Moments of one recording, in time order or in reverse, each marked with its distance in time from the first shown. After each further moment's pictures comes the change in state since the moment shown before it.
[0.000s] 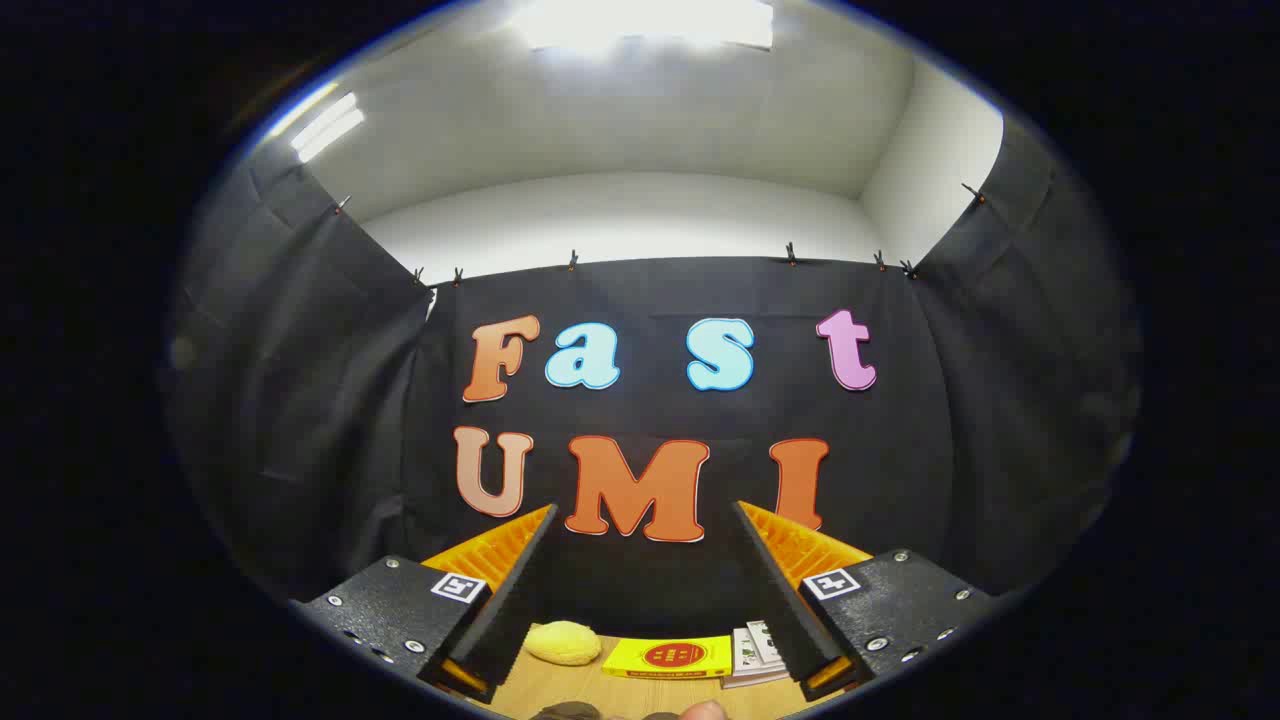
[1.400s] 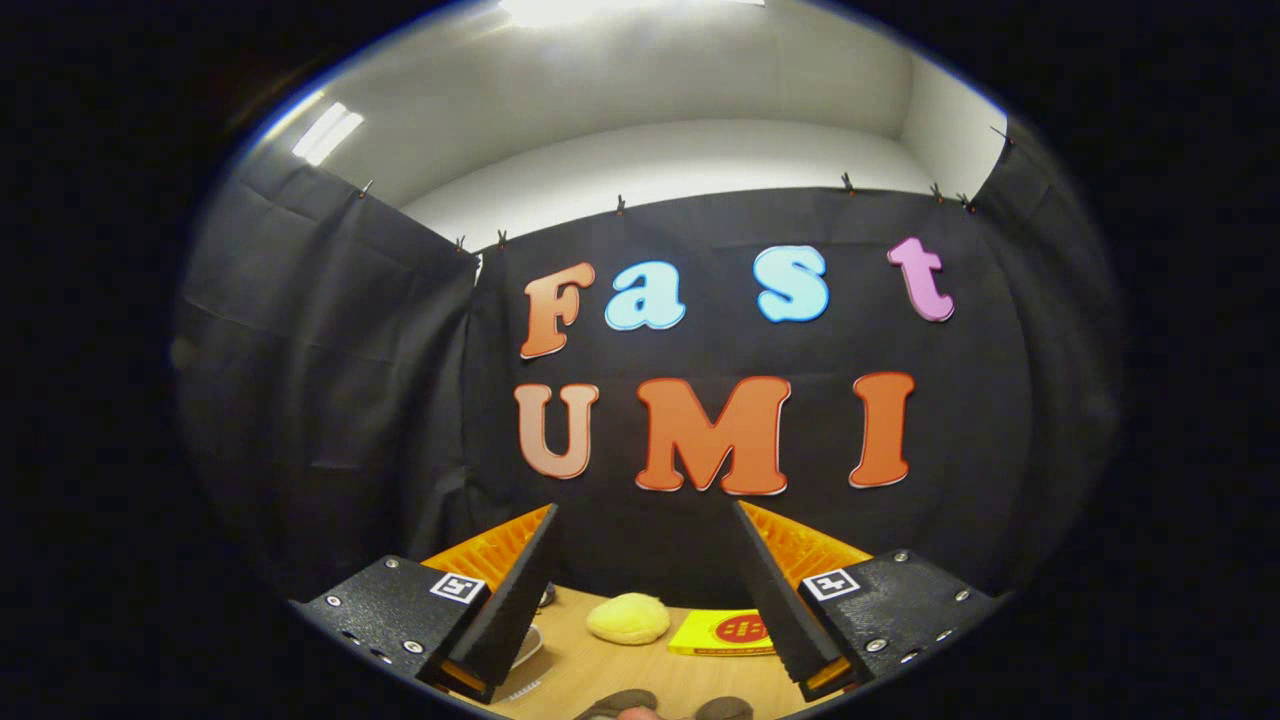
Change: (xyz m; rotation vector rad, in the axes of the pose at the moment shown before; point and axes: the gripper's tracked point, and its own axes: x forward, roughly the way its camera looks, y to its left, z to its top) arm 0.033 0.071 -0.086 0.110 0.220 0.222
